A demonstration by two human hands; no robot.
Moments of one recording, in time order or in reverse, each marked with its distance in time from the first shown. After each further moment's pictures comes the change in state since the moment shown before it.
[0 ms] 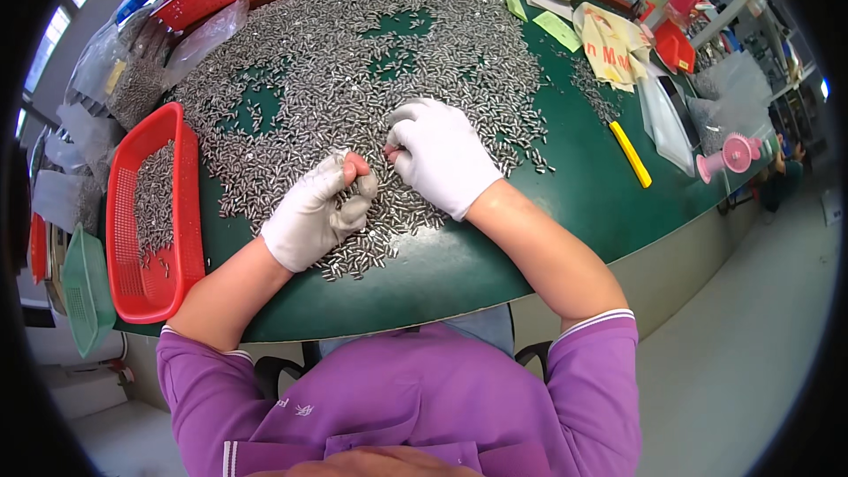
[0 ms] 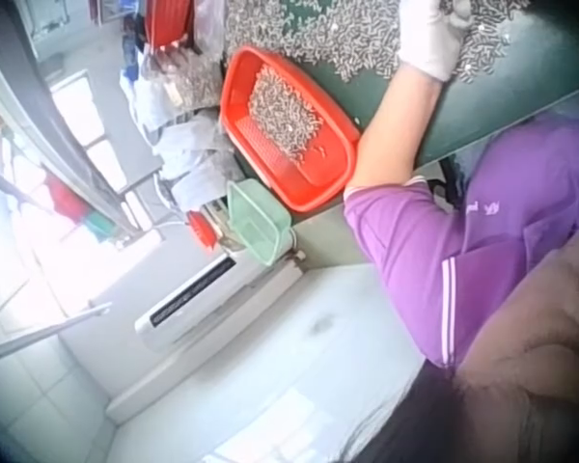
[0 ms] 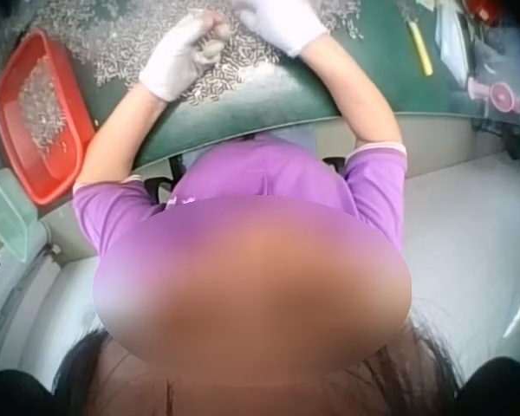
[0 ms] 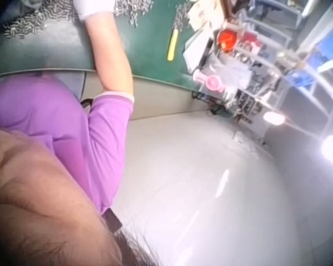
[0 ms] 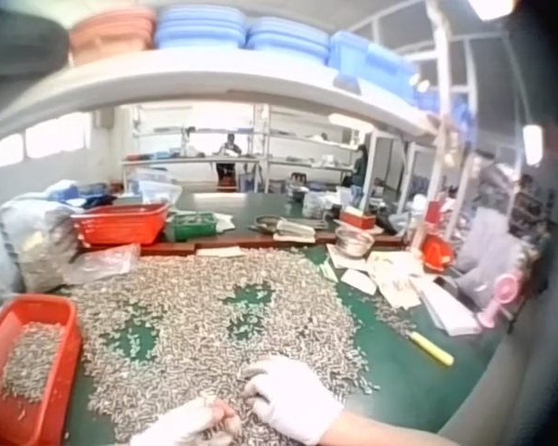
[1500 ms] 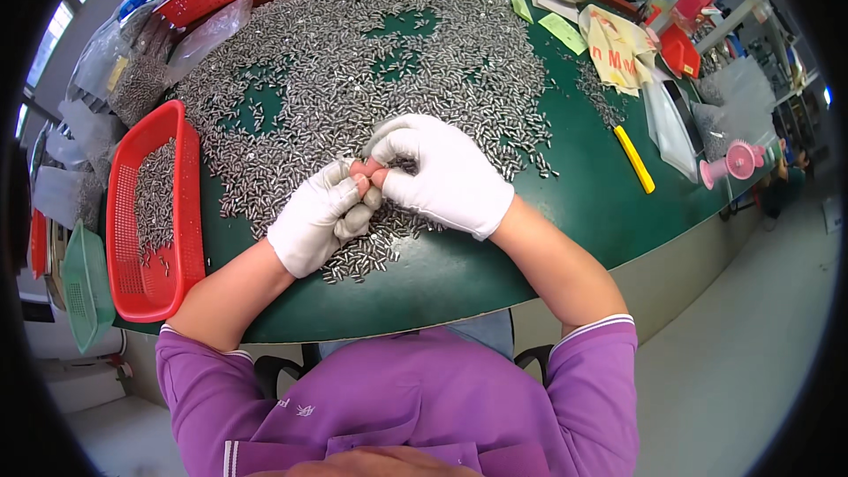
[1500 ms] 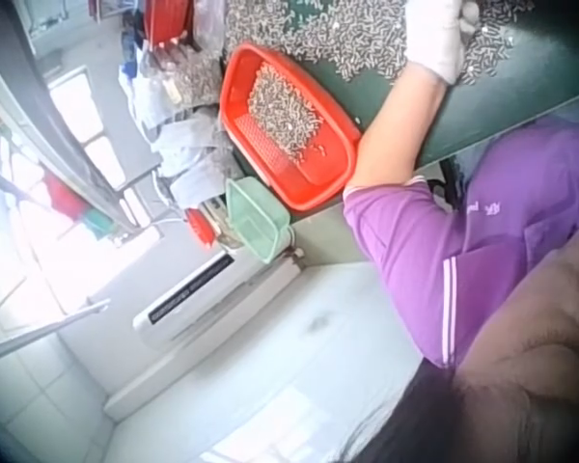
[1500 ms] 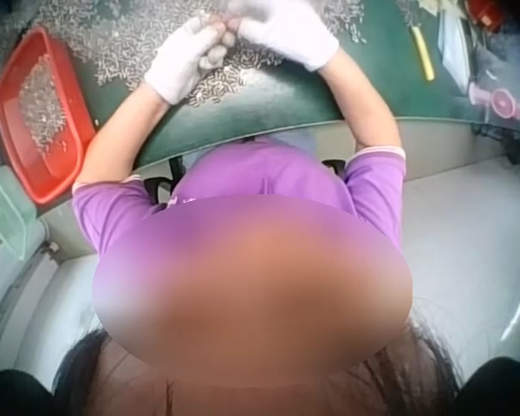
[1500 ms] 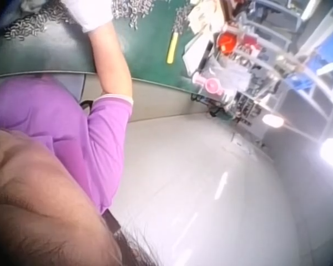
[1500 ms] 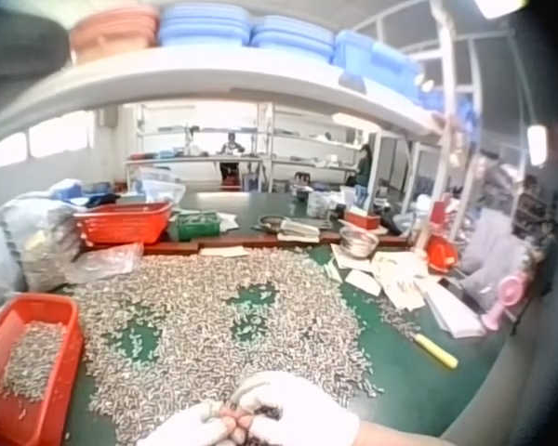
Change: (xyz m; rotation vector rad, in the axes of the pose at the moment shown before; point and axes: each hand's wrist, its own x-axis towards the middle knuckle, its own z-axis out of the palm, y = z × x) left_hand -0.001 -0.004 0.006 0.105 0.020 0.022; right_hand -0.004 -0.021 -0.025 0.490 -0.095 0.119
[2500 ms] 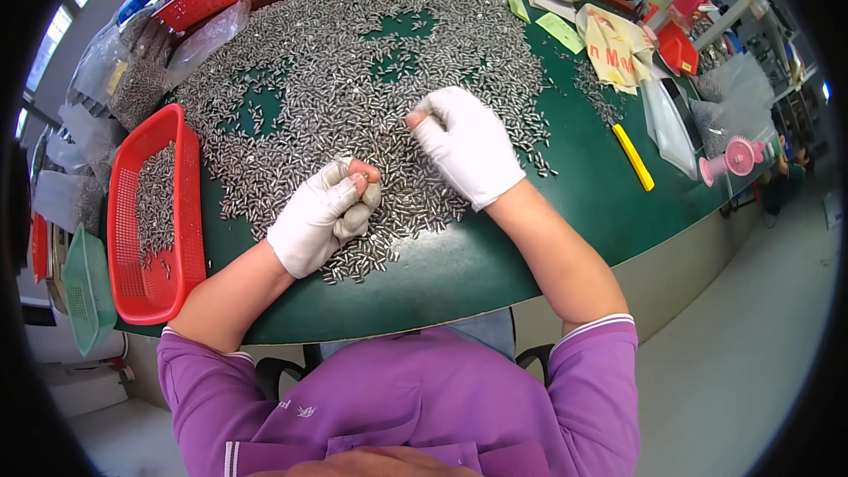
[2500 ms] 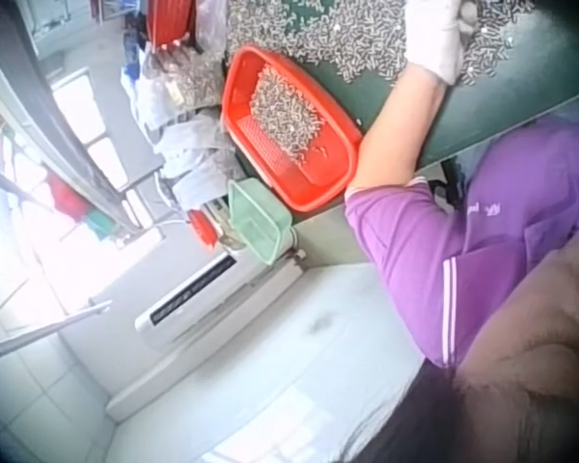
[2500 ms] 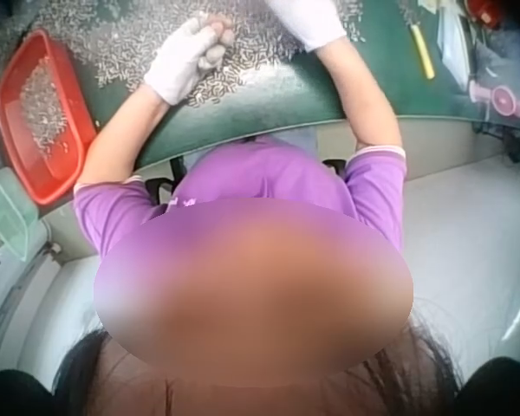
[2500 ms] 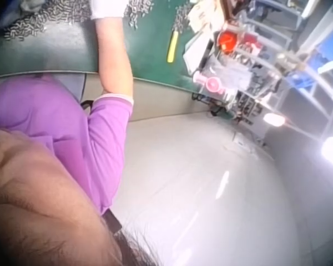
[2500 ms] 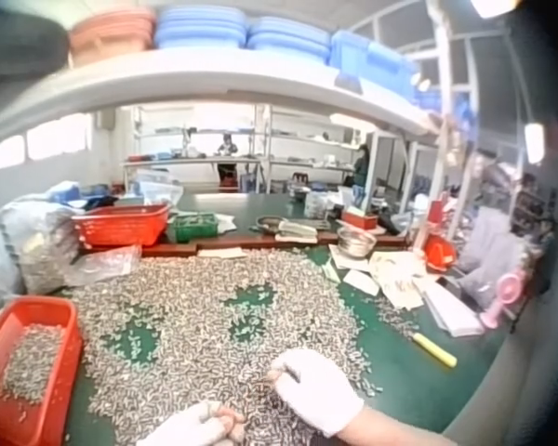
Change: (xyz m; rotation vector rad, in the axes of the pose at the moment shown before) left_hand 0.000 -0.001 0.000 0.032 0.035 0.011; right_hand 0.003 0.025 -0.007 -0.230 0.243 0.267
